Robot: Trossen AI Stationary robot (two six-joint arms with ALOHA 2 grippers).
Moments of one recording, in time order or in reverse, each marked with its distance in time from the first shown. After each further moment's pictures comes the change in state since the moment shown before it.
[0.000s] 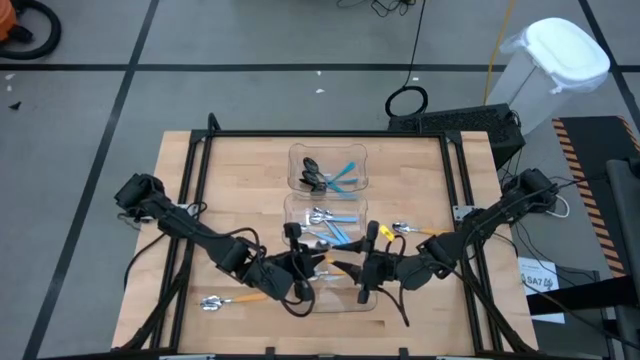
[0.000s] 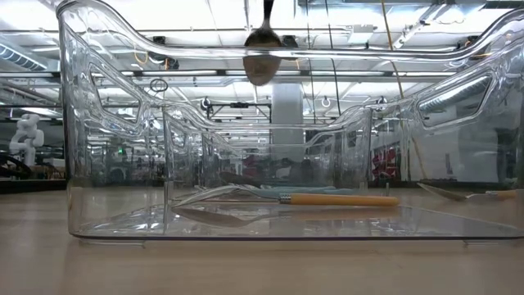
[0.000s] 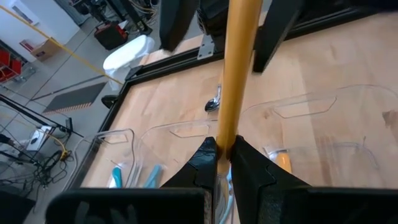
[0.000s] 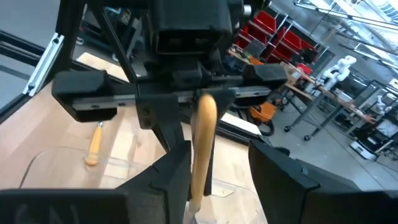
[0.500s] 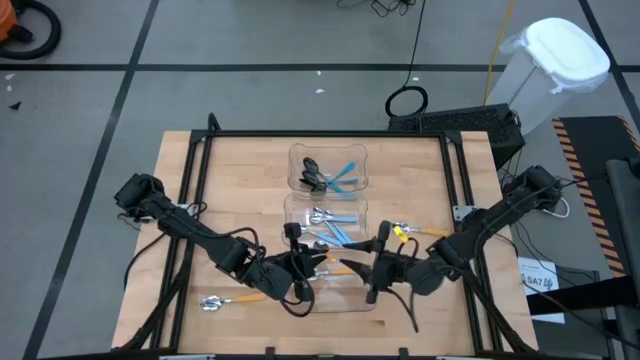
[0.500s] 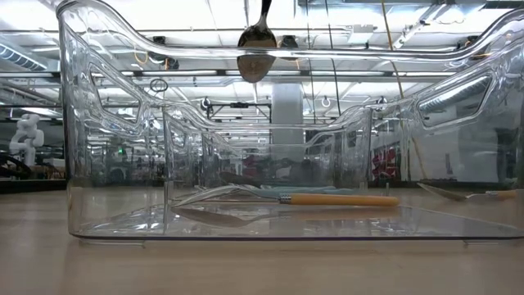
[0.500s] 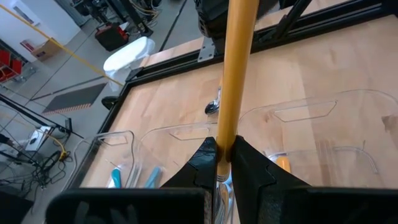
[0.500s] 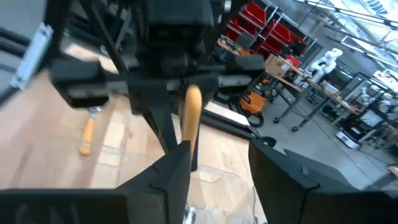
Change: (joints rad) left arm -0.001 0.000 0.000 0.014 -0.001 0.000; right arm 0.060 -0.059 0.000 -0.101 0.105 0.041
